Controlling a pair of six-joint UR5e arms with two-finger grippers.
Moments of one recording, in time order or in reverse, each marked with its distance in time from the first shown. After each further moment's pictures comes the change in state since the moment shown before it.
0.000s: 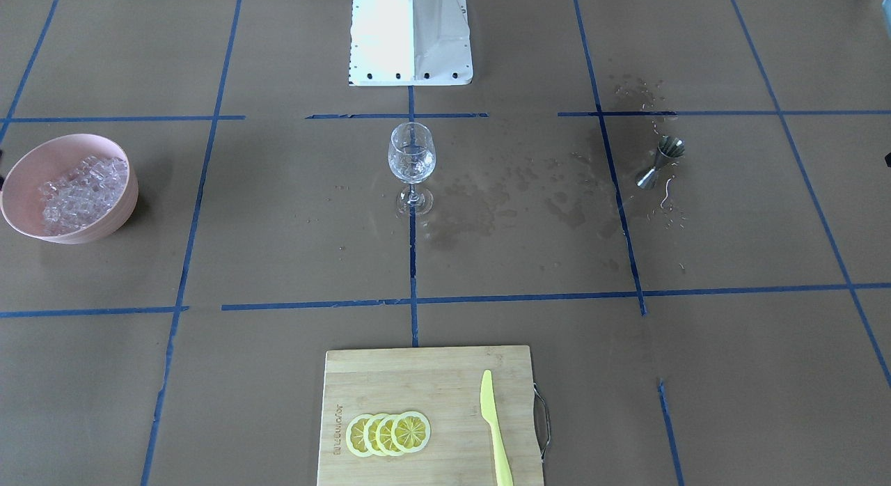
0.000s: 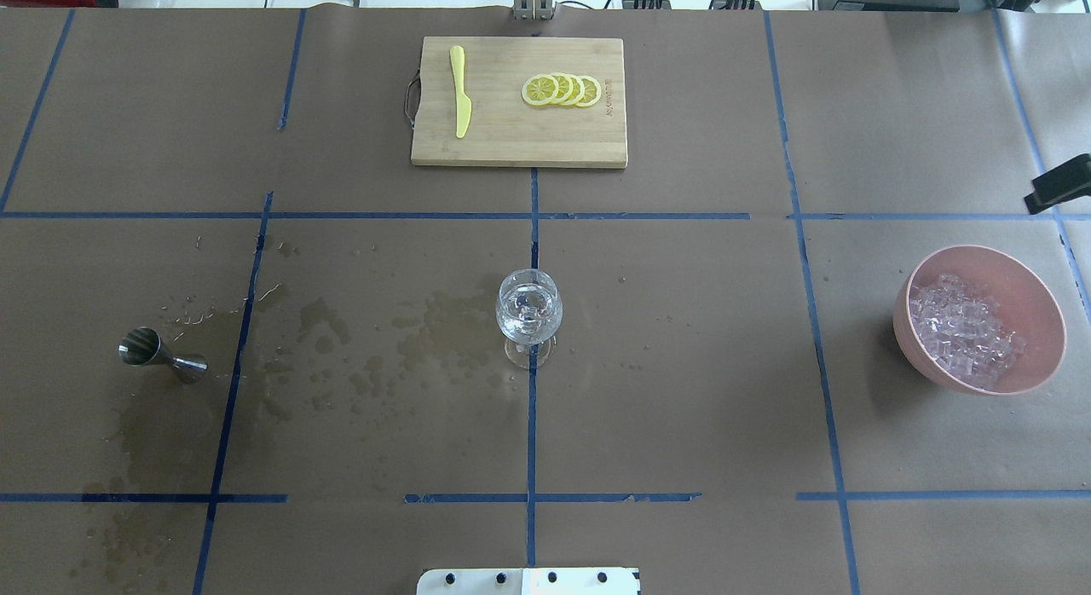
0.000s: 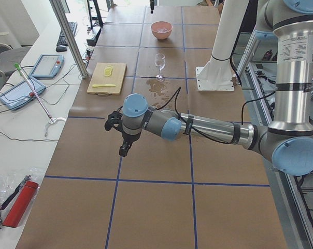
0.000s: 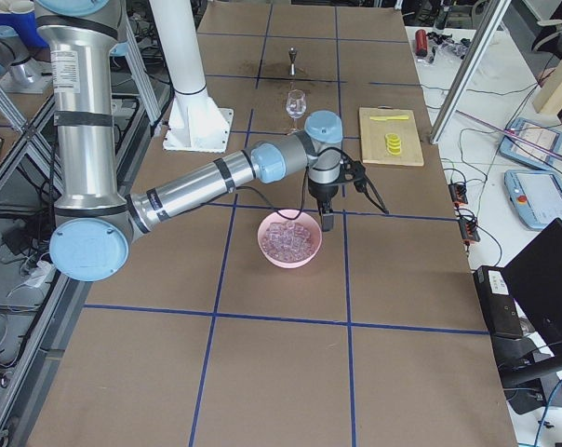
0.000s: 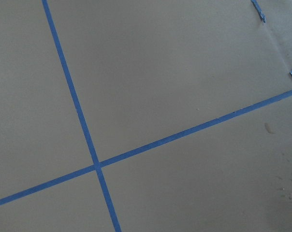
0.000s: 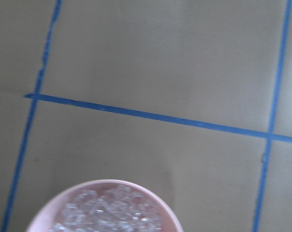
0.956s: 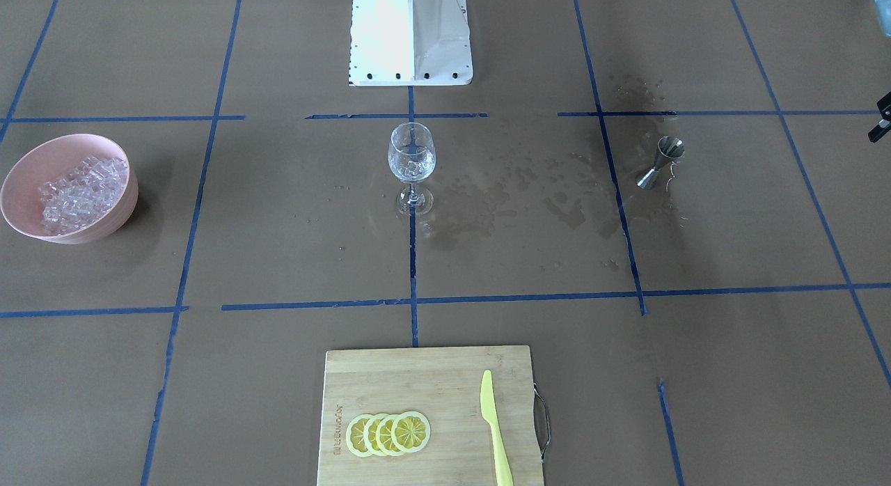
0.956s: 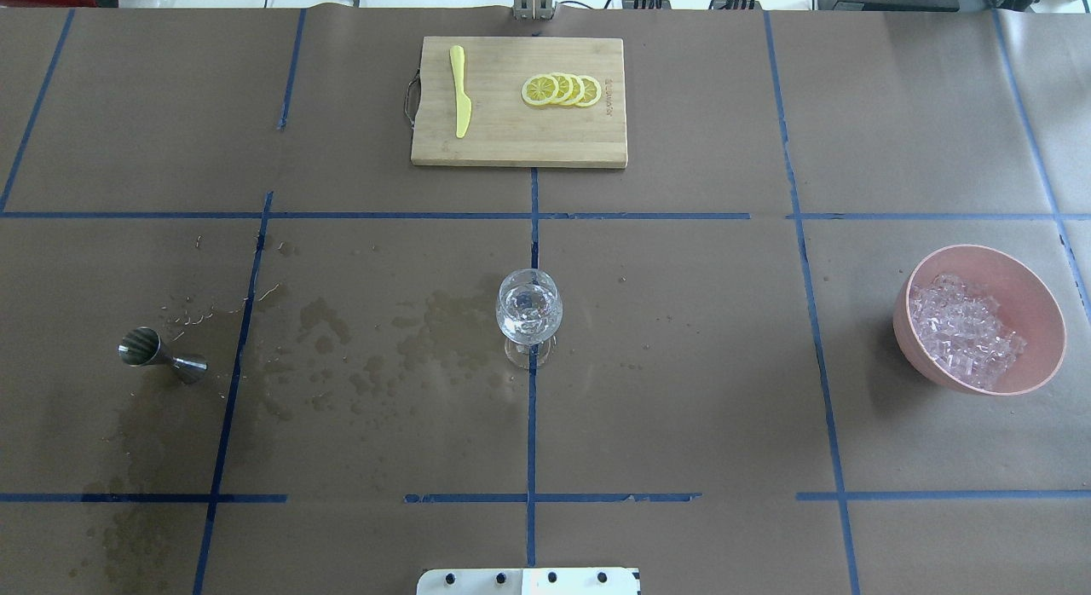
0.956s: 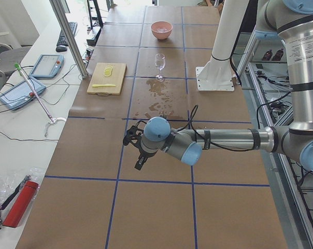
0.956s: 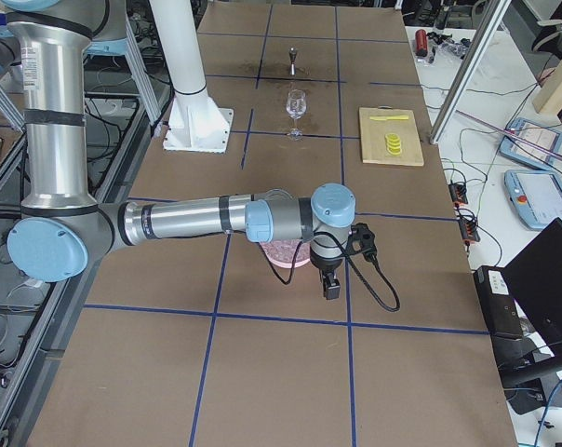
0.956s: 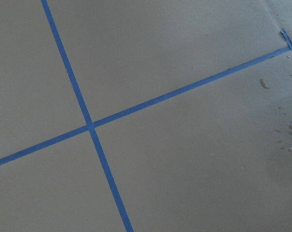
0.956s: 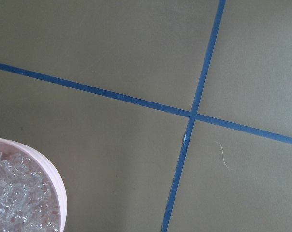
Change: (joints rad) left arm 0.003 0.150 0.050 -0.271 -0.059 0.001; right arm 0.193 -0.027 -0.192 0.010 0.105 -0.342
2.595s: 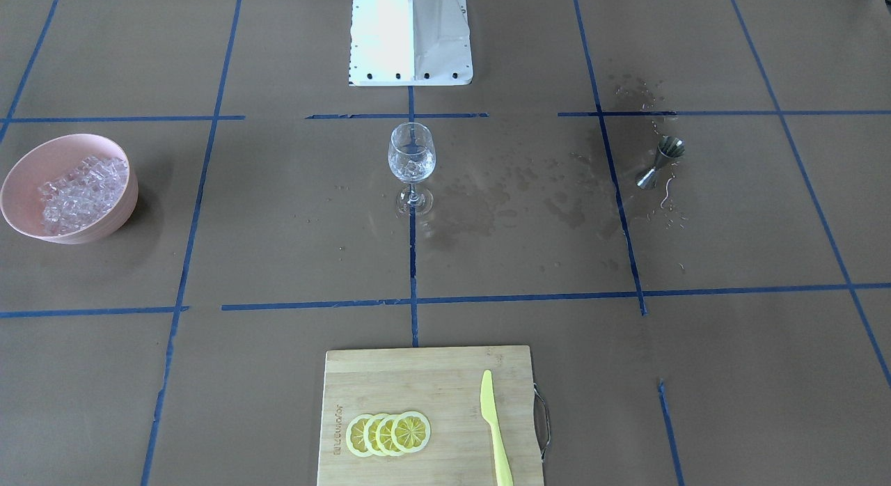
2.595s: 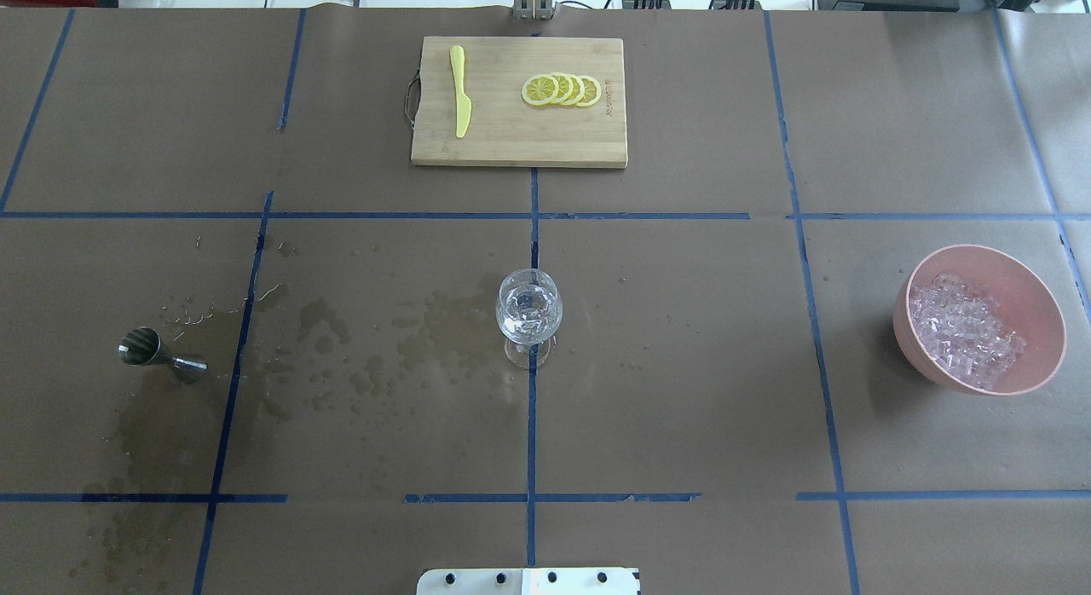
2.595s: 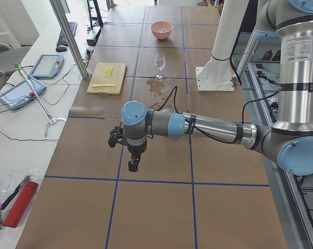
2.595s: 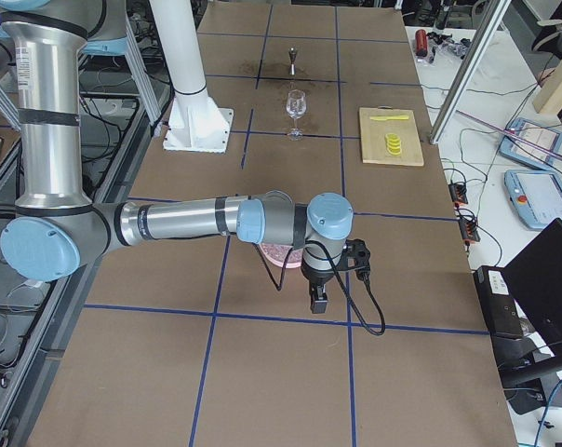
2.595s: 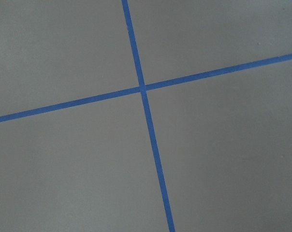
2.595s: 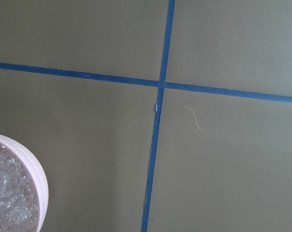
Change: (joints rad) left arm -0.053 -0.166 -0.064 0.604 0.137 0.116; right arm 0.057 -0.011 0.009 -0.137 -0.022 -0.004
